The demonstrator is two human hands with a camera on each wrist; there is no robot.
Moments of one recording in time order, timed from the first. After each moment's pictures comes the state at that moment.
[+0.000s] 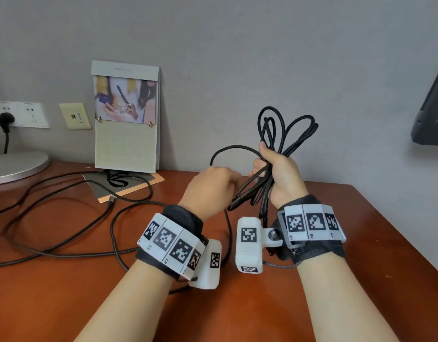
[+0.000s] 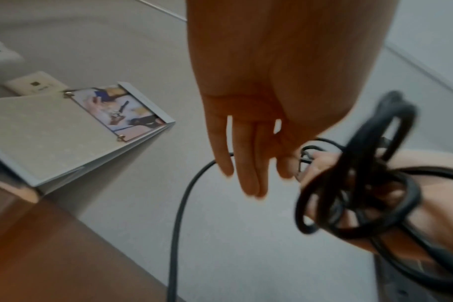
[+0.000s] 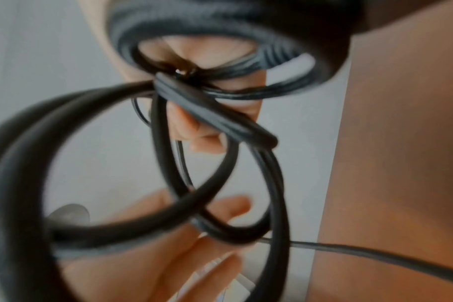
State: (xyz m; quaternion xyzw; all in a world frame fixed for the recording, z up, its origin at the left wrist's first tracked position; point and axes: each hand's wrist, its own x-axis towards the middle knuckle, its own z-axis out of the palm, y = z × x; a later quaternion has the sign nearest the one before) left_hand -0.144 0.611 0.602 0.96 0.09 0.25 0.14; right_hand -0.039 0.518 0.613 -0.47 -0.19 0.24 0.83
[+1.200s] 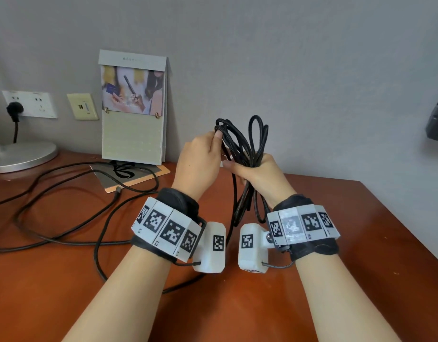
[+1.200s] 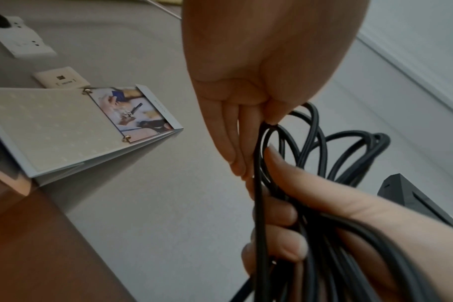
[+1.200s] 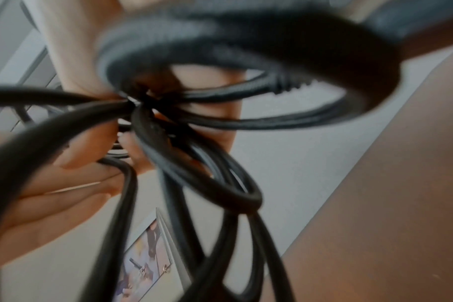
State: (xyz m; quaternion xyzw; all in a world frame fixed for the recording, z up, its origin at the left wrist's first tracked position) left_hand -0.151 0.623 0.621 0.84 0.19 0.42 0.29; right_hand -0.058 0.531 0.599 -0.67 -0.42 0.11 0.61
